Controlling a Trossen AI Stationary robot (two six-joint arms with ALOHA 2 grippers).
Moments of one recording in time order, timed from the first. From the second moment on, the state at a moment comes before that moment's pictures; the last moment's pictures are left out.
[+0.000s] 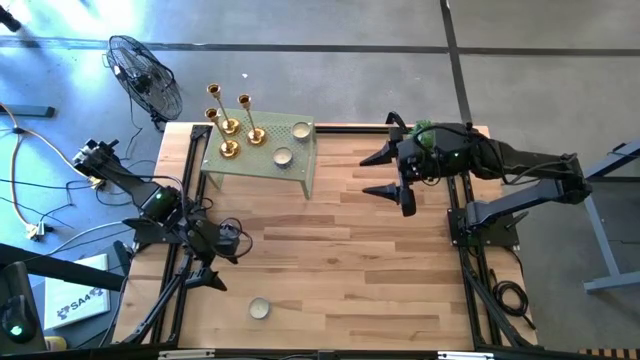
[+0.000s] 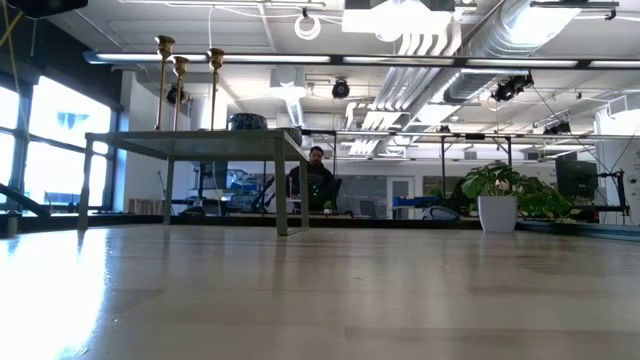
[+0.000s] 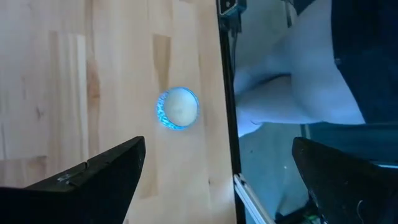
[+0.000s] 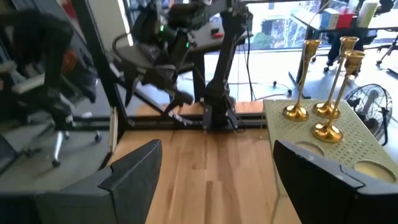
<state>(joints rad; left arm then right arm) -0.56 0.97 0.99 -0.81 0.20 -0.68 -0.03 1.14 1.33 -0.40 -0.11 0.06</state>
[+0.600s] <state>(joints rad) -0.58 0.99 0.99 -0.76 0.10 -1.14 -0.03 1.14 1.33 -0.40 -0.12 0.02</state>
